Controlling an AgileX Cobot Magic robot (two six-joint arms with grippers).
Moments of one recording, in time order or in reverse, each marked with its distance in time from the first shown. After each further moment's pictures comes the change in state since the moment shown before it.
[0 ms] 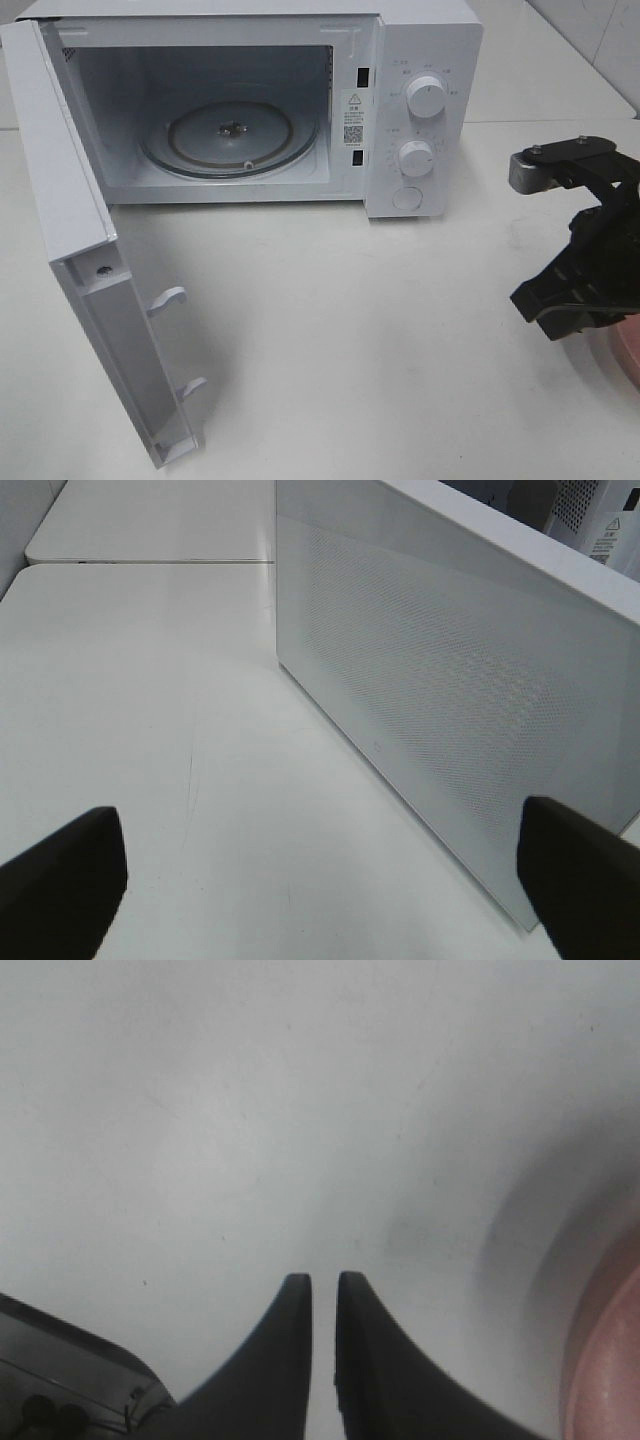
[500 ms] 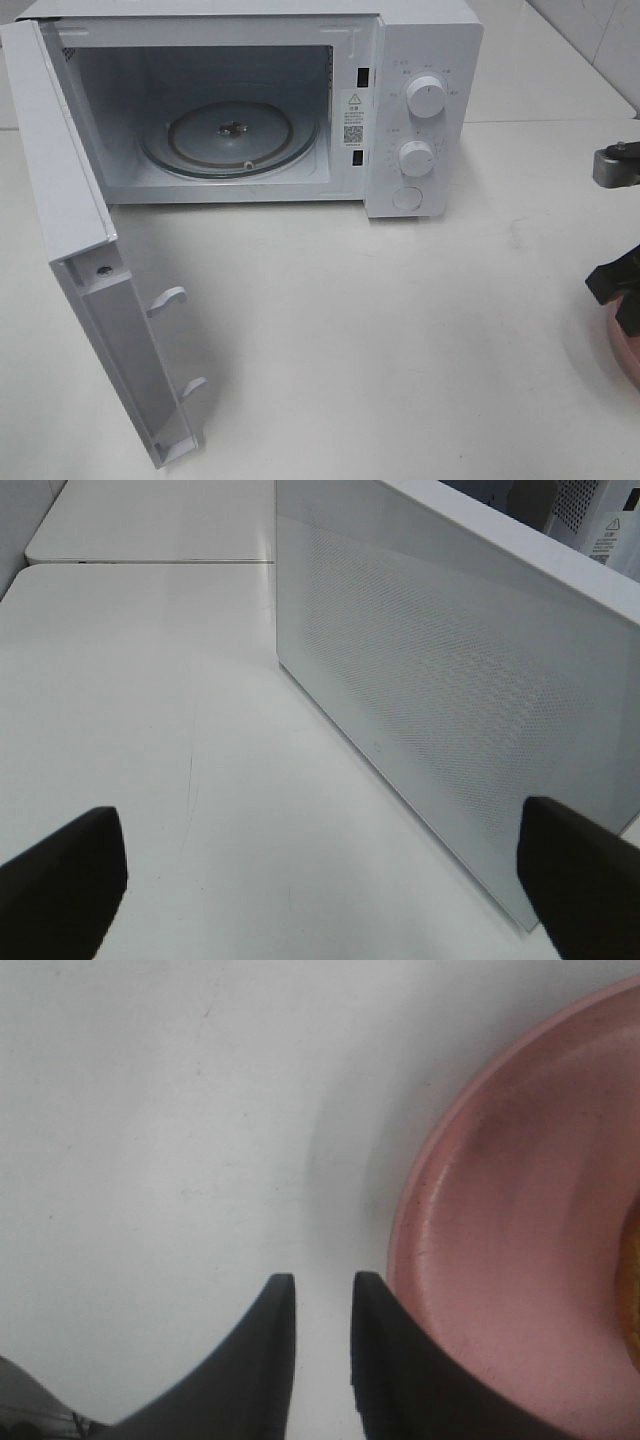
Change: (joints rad) left arm 0.000 0.000 0.000 0.000 0.000 0.000; right arm -0.224 -0.012 0.000 -0.106 0.051 0.043
